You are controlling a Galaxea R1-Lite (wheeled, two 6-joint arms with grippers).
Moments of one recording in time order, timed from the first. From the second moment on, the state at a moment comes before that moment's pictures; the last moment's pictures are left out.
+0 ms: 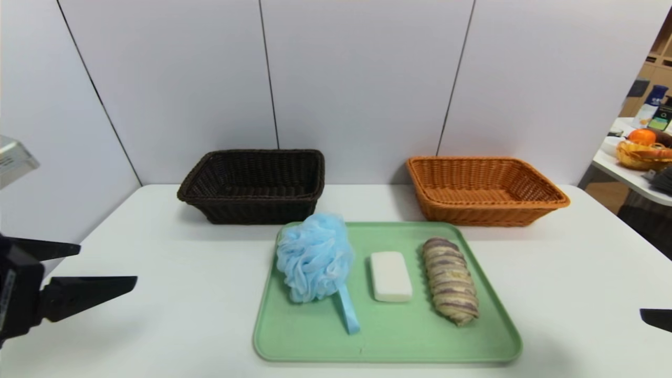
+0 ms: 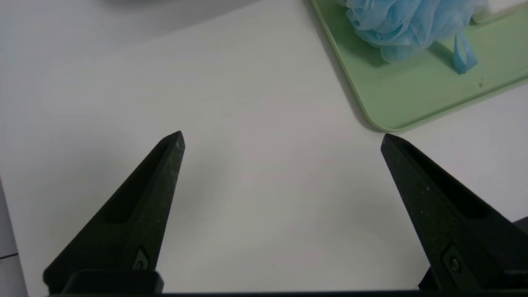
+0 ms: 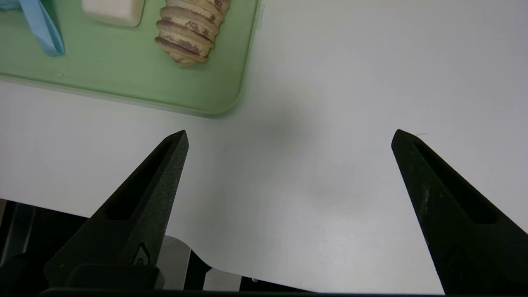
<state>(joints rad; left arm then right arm) -0.16 1.07 -1.01 0.57 -0.17 0.13 0.10 1.01 -1.02 0.79 0.10 -0.04</state>
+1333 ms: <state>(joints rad) -0.61 1.62 -1.35 0.58 -0.07 -0.29 0.11 1.28 -1.09 0.77 0.10 -0.02</state>
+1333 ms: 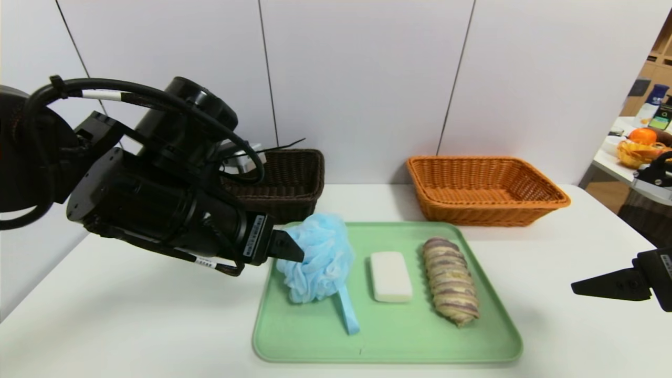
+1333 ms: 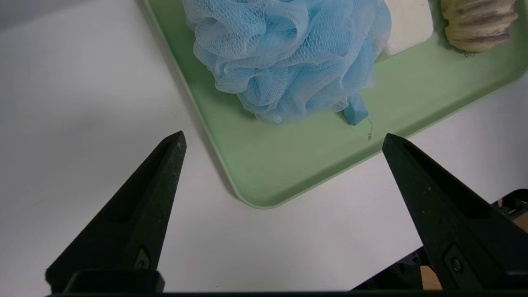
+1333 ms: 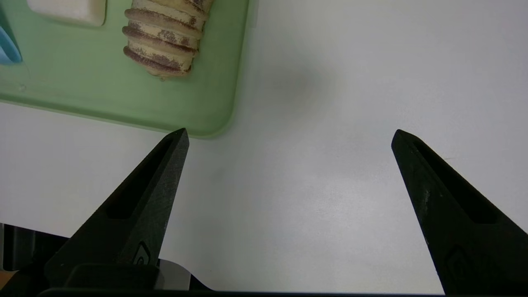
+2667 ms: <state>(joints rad) -0.69 1.92 -1.50 0.46 0.09 -0.44 0.10 1.21 -1.06 0.77 0.10 0.00</state>
